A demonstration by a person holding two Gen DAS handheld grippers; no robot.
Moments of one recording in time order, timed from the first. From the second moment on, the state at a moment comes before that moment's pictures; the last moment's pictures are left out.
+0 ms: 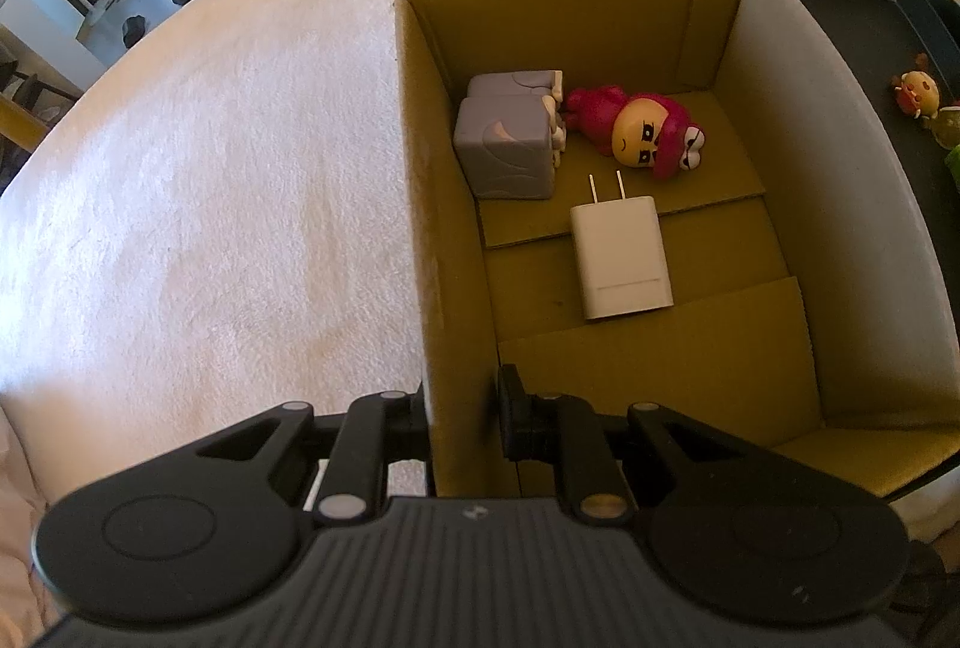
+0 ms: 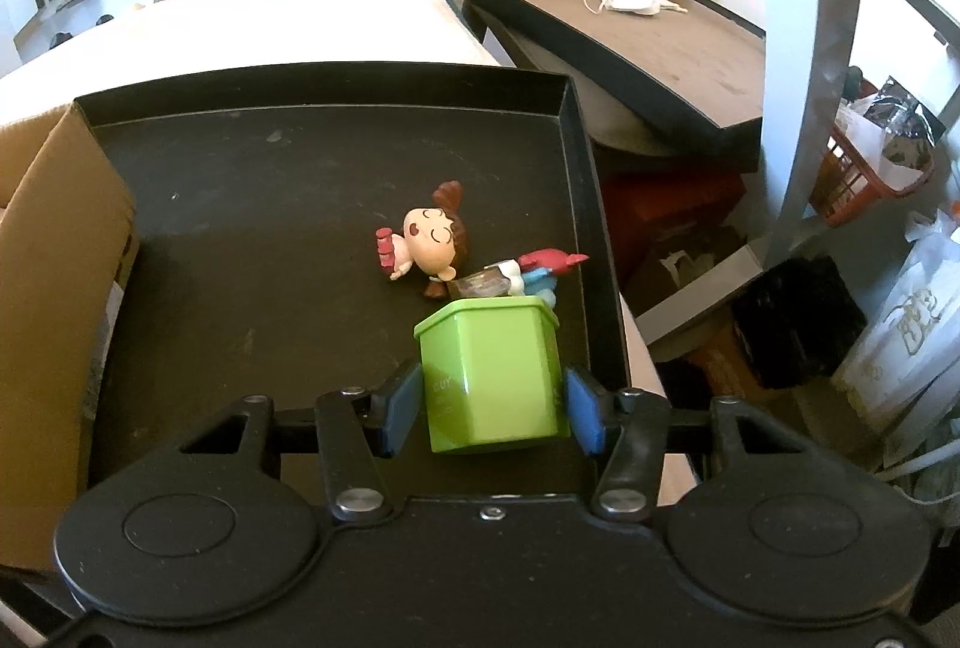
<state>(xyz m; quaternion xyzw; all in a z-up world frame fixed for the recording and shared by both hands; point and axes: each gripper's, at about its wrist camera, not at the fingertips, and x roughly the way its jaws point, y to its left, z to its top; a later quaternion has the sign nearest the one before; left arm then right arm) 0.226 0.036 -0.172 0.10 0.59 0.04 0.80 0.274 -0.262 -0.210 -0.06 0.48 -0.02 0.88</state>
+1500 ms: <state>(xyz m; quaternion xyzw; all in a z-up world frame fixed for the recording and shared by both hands) 0.223 0.041 -0.180 0.09 0.59 0.03 0.80 0.269 -0.217 -0.150 -0.06 0.43 0.07 0.90</state>
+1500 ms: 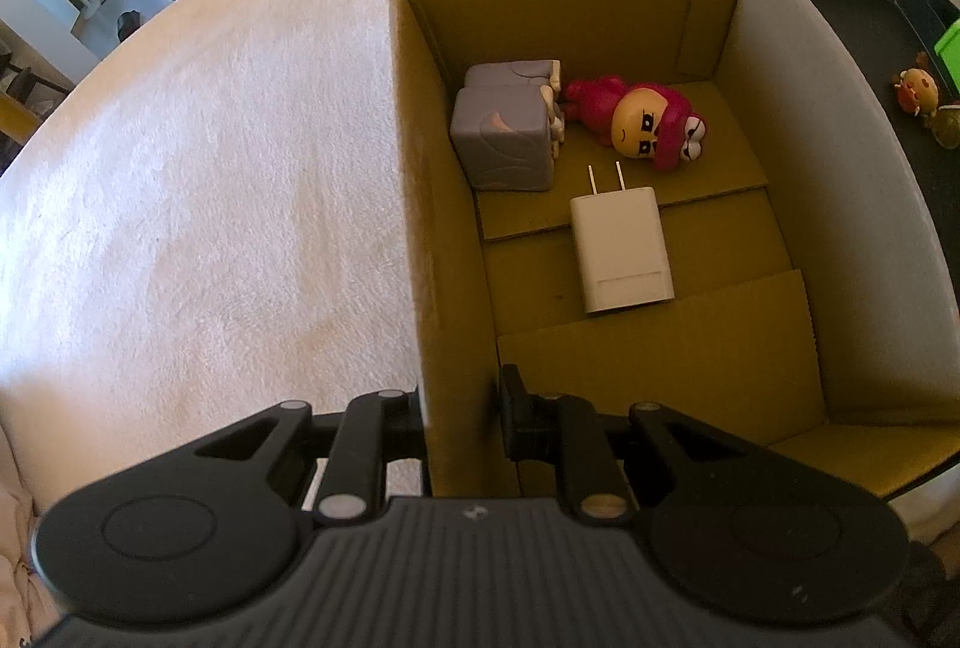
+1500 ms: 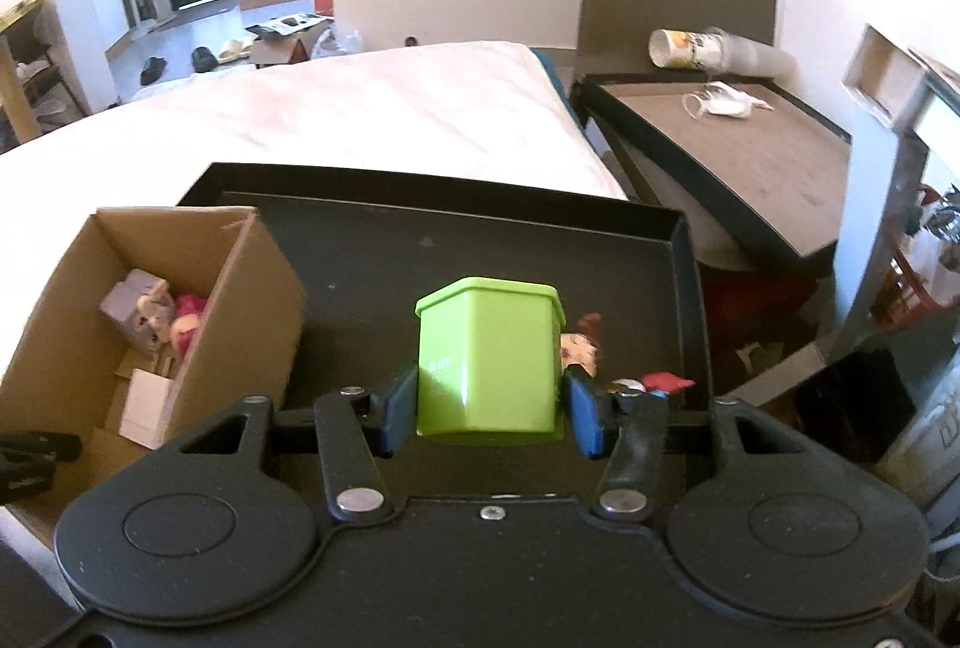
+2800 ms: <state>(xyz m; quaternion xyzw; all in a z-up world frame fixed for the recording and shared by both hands) 0.223 0.051 -0.182 0.08 0.58 0.02 0.81 0.254 -0.108 -0.123 -0.08 0.43 0.20 0.88</state>
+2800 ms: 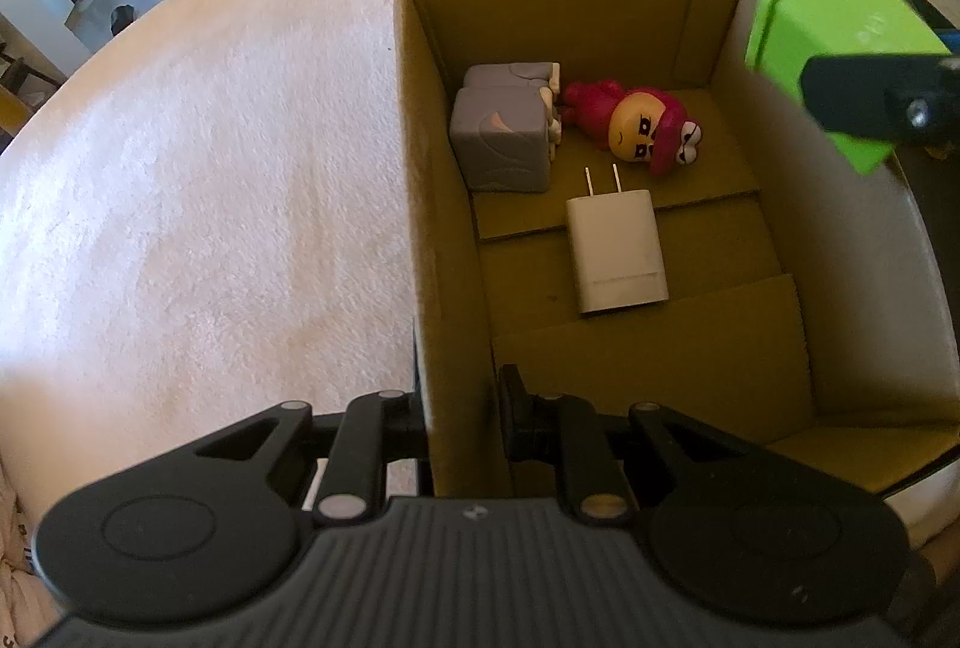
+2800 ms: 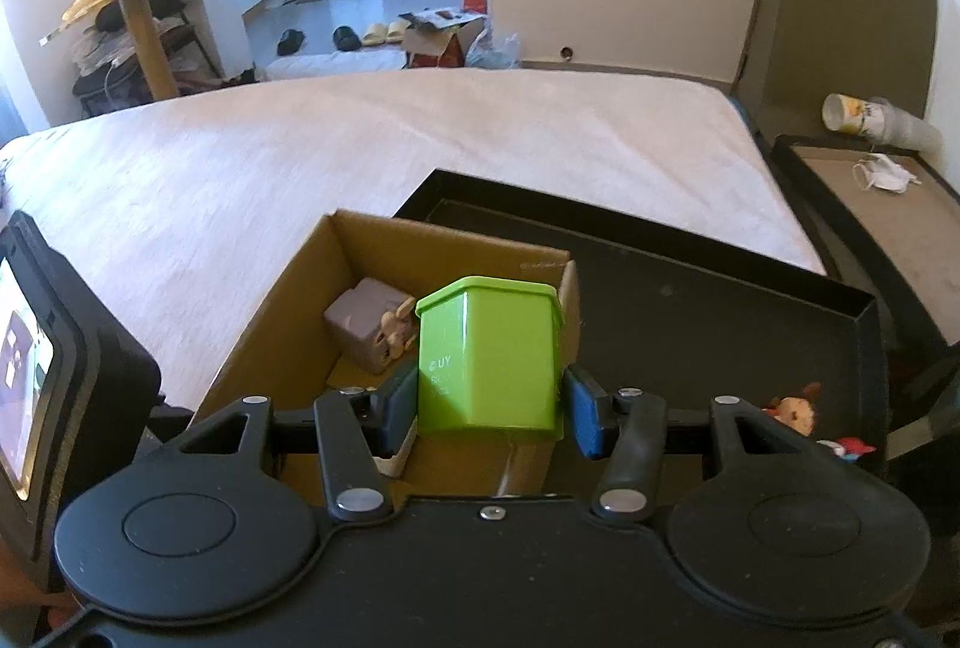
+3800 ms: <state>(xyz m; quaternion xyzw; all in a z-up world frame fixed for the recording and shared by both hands) 0.219 0.050 -0.182 0.08 0.58 0.02 0.81 0.247 -0.131 -0.123 -0.06 0.43 0.20 0.88</state>
